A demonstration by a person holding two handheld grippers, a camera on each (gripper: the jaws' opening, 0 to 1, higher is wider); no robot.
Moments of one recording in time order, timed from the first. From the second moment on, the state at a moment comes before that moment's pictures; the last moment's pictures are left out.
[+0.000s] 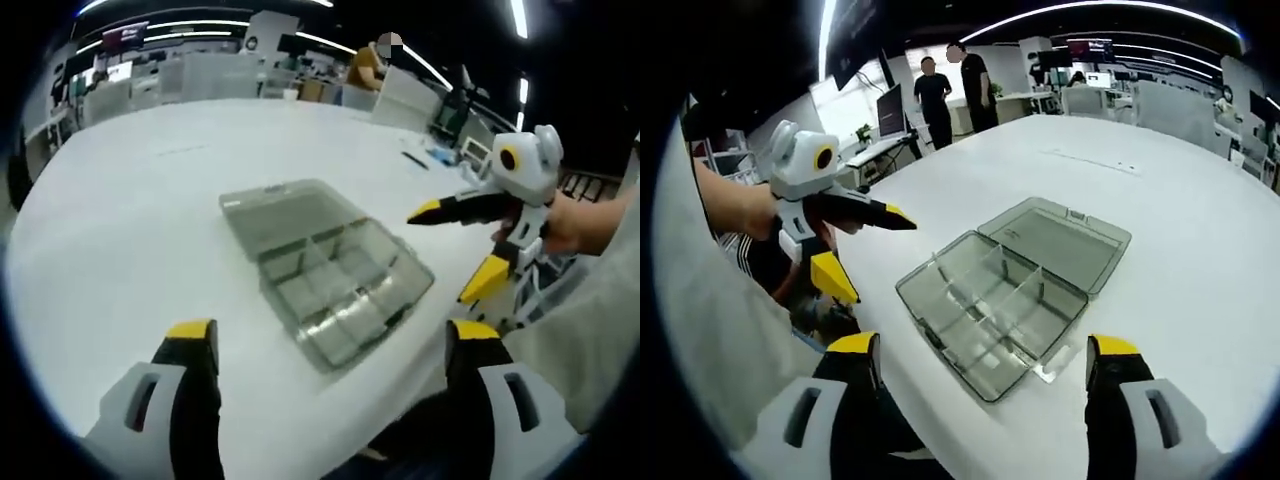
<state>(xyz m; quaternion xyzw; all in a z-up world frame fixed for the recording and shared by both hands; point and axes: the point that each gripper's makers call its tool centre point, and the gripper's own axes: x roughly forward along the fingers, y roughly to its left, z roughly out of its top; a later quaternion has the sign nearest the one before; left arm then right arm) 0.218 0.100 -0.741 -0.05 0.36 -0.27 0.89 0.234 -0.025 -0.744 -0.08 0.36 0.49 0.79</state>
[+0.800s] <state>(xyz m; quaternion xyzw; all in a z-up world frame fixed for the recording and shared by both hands) 0.209 0.101 -0.739 -0.05 0.35 -0.24 0.90 0.227 -0.036 -0.742 -0.05 0.36 0.44 0.82</state>
